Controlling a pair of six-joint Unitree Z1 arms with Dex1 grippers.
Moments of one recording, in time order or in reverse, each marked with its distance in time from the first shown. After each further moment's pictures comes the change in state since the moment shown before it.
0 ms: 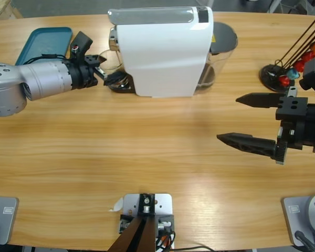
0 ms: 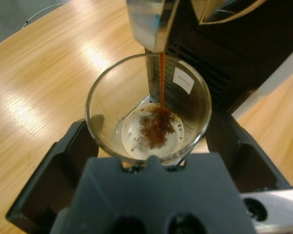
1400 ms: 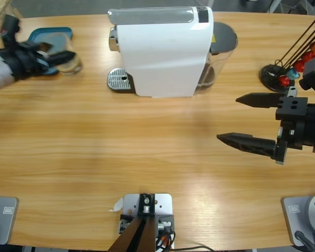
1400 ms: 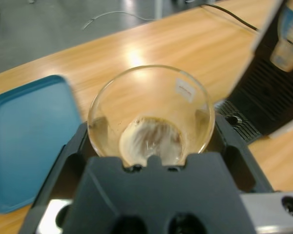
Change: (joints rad) arm 0 0.239 -0.304 0.142 0.076 0.059 -0.067; arm 1 0.000 0.000 0.000 0.000 0.000 0.000
